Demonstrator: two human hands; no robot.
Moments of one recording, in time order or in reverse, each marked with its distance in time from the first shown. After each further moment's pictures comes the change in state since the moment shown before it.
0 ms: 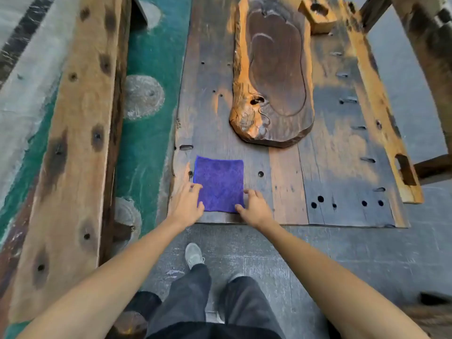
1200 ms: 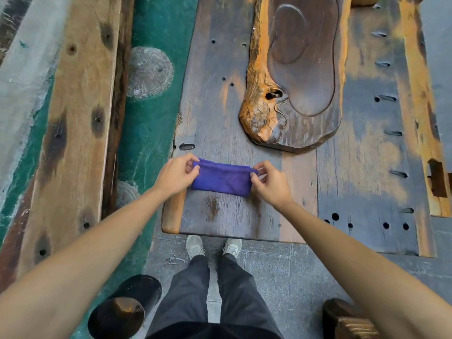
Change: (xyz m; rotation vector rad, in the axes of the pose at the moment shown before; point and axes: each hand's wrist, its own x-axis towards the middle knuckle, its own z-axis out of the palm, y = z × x) left_hand 0.106 -0.031 -0.037 -0.320 0.075 -0.084; right_hand 0.100 0.003 -0.065 0.180 0.211 -0.238
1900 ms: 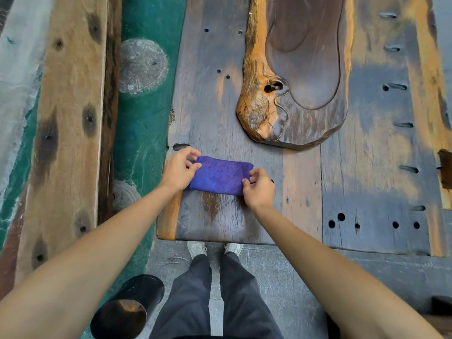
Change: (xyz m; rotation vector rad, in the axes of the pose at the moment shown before) left_hand 0.036 -0.002 0.032 -0.145 0.039 -0.108; right_hand 0.009 0.003 0.062 0.121 0.118 0.411
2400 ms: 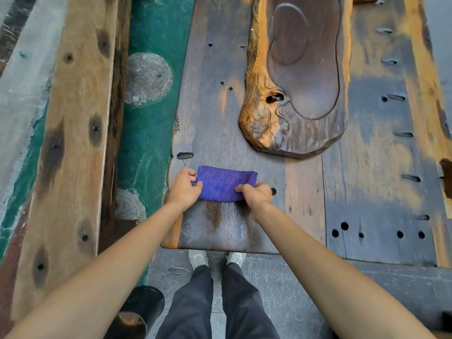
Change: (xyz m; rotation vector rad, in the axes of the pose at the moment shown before) left_hand -0.016 -0.013 0.021 0.039 0.008 -0.273; right_hand -0.003 -0.033 -0.003 0.349 -0.105 0.411
